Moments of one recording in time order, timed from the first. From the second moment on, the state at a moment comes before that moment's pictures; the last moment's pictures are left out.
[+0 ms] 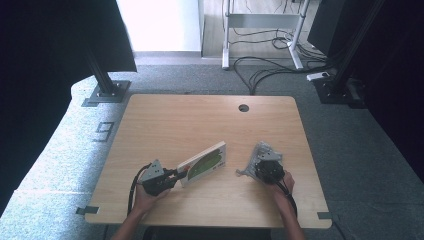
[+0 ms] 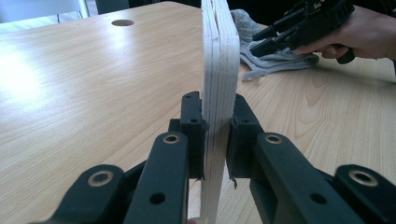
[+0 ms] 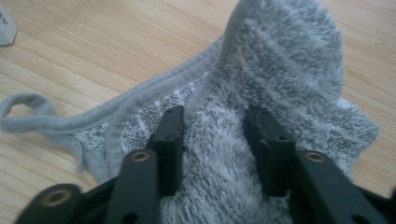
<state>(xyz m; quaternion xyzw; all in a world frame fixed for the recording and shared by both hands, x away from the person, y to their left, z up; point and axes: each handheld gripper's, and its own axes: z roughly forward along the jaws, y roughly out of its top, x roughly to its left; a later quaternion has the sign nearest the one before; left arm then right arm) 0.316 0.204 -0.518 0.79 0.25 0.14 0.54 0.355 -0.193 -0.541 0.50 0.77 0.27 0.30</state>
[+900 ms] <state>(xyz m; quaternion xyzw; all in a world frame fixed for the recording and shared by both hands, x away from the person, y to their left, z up) 0.316 0.204 -0.519 0.79 0.25 0.14 0.54 0.366 -0.235 -0.539 0.58 0.71 0.30 0.26</state>
